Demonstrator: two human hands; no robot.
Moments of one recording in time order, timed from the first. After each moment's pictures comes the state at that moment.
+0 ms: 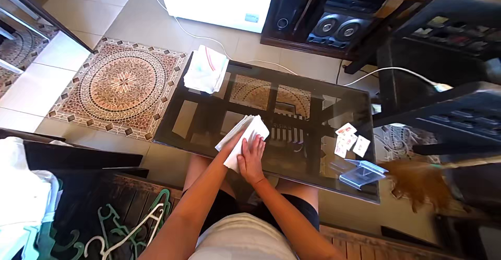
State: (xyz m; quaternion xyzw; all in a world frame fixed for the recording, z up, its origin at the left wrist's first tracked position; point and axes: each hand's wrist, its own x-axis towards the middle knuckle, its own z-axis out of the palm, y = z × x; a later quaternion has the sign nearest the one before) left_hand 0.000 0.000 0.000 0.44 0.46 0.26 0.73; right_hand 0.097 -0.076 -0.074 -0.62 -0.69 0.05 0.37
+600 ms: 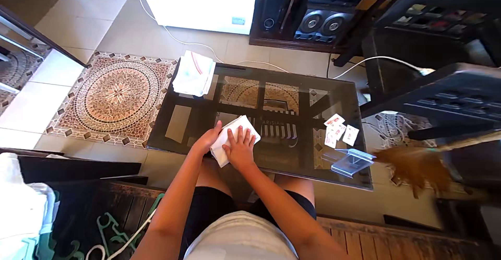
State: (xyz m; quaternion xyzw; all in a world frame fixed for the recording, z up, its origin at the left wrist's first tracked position) left_hand -0.032 0.039 0.001 0.53 0.59 0.09 0.61; right_hand 0.098 -0.036 -0.036 -0.71 -0.65 0.26 0.02
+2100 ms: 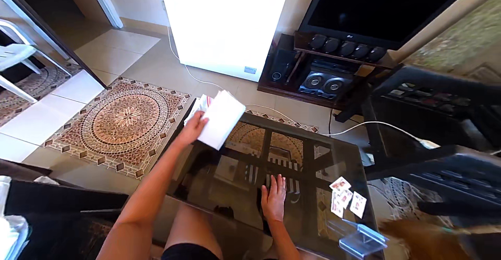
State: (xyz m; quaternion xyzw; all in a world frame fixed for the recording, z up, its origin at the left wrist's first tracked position) left_hand -0.090 0.192 0.064 0.74 0.48 0.31 0.34; right_hand 0.199 -0.039 -0.086 -0.75 -0.57 0.05 0.34
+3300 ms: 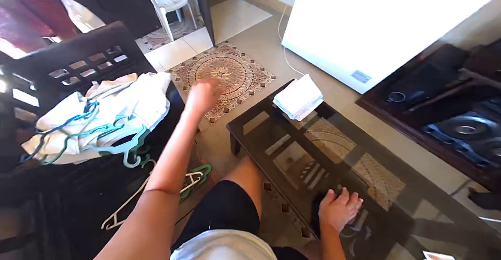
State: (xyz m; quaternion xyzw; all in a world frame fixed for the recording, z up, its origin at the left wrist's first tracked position) left_hand -0.287 0.013 0.137 0.62 0.75 0.22 0.07; right_hand 0.199 -0.037 -0.085 -0.75 -0.61 0.04 0.26
